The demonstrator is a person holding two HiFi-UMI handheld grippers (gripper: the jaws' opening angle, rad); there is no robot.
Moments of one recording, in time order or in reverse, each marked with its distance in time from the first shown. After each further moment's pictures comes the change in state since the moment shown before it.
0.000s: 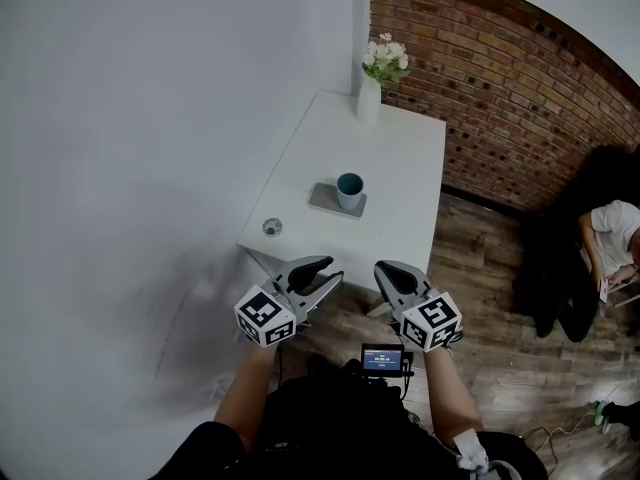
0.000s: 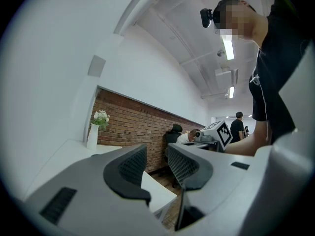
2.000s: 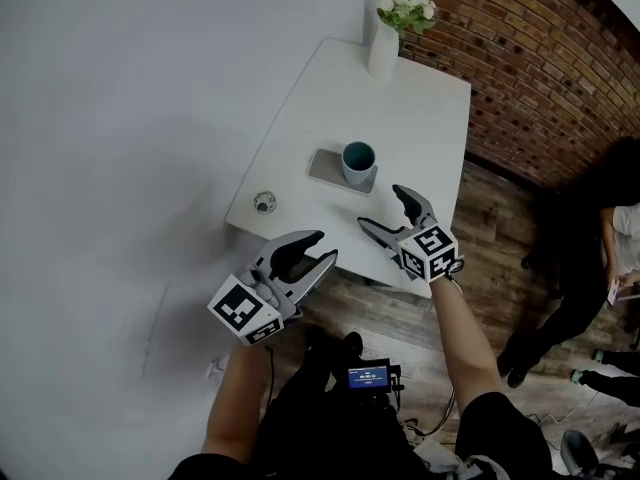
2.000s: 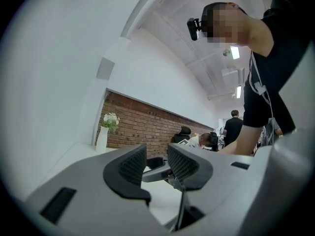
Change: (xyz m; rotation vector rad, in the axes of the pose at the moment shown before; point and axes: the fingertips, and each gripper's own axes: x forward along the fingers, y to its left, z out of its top) left arm 0.008 0.054 -0.005 -0.013 -0.028 0.084; right arm 0.131 -0.106 -0.066 -0.096 0.159 0.081
